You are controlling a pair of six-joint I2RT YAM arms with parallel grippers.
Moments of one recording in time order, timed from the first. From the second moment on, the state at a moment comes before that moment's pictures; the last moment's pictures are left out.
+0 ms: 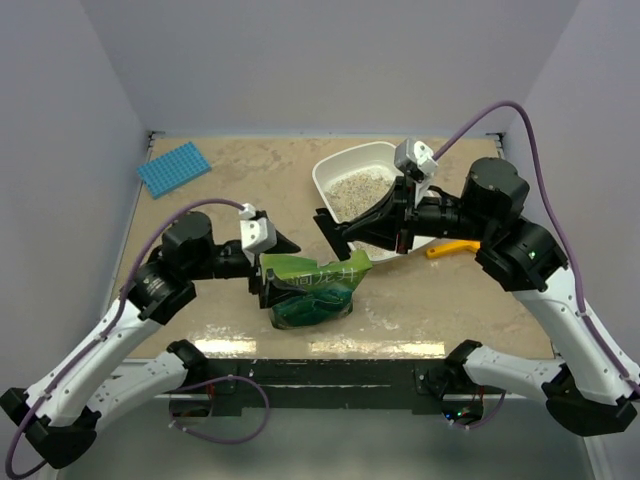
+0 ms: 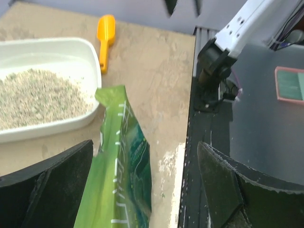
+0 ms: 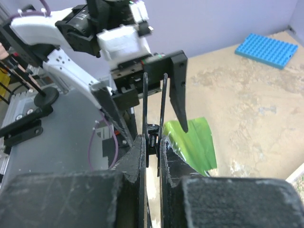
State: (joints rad) left arm -0.66 0.80 0.96 -0.35 0.72 0.05; right arm 0.67 1.05 1.49 -0.54 -0.70 0.14
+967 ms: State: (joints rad) left arm -0.66 0.95 0.79 -0.36 0.61 0.25; right arm 0.67 0.95 1.31 -0.62 -0.64 0.08
